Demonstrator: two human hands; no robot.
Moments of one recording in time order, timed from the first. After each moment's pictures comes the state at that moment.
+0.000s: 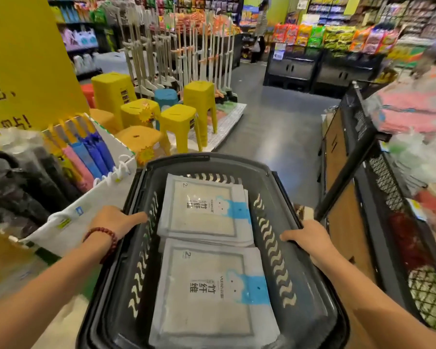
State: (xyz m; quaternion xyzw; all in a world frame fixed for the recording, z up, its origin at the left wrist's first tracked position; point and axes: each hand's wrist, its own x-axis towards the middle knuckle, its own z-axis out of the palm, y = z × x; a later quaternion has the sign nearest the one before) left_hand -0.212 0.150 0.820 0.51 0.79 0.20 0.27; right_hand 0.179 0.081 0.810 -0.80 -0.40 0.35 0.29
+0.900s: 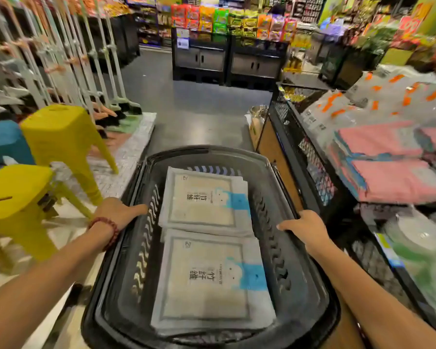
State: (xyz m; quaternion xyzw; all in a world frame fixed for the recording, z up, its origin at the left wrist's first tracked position) left_hand 0.259 0.923 0.819 0.68 0.65 0.13 0.31; right_hand 0.586 0.702 0.823 -0.88 -0.21 0.25 0.35
